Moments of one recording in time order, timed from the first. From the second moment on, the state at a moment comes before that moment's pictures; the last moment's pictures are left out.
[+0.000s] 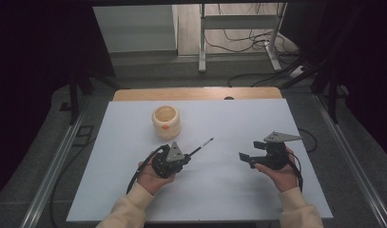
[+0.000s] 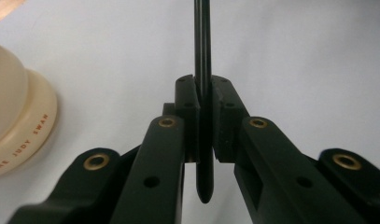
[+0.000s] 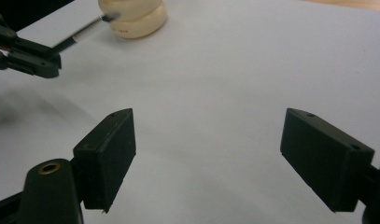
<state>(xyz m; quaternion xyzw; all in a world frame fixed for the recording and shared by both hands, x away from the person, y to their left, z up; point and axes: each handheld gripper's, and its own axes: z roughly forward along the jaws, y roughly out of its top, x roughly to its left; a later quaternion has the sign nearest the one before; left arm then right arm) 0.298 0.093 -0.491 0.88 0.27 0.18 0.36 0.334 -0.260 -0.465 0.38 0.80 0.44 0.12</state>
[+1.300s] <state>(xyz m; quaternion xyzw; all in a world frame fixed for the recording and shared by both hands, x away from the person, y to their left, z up) 0.294 0.098 -0.483 0.85 0.28 0.19 0.40 0.331 -0.251 -0.475 0.39 0.79 0.47 0.09</state>
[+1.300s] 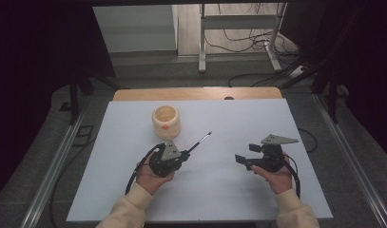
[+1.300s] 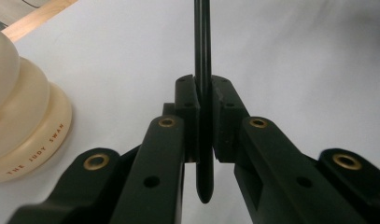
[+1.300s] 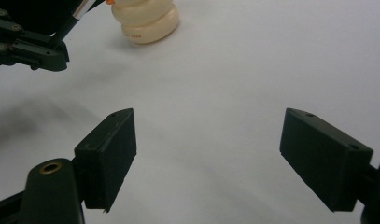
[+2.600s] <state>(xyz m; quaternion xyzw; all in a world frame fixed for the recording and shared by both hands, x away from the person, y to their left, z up) 0.291 0.082 -0.488 0.85 0.27 0.19 0.40 0.325 -0.213 -0.473 0.36 0.79 0.50 0.09</state>
